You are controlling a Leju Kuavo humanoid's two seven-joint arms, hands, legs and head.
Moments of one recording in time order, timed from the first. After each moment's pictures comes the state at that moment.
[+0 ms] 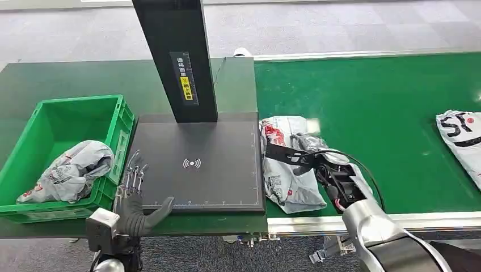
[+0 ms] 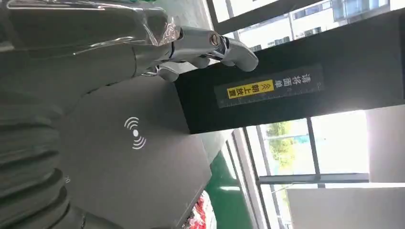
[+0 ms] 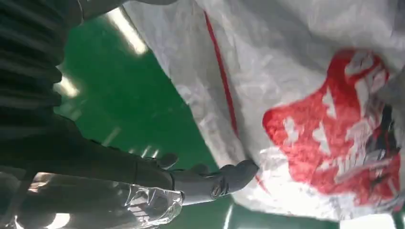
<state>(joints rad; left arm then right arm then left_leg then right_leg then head) 0.03 -0.10 -0.11 -1.48 -0.21 -0.01 -0.40 -0.75 -0.03 0.34 -0.47 1.04 0.35 0.02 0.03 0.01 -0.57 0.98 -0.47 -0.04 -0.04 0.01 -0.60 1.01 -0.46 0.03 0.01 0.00</state>
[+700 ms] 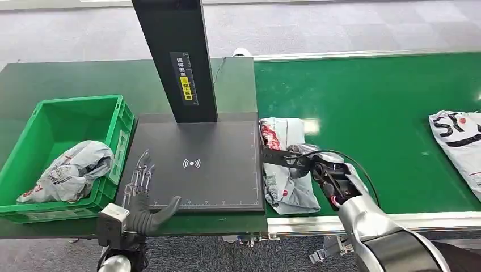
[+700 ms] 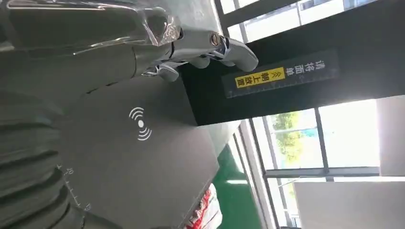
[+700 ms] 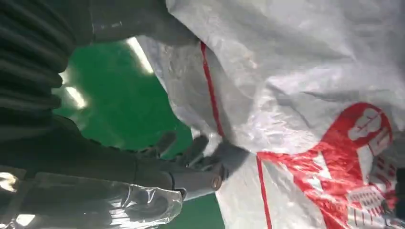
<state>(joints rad) 0.02 -0.10 -0.13 -1.43 -0.21 0.00 -0.39 -0.79 0.00 0.36 -0.39 1.02 0.42 0.06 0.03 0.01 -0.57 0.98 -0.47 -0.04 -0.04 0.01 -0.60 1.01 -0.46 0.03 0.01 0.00</state>
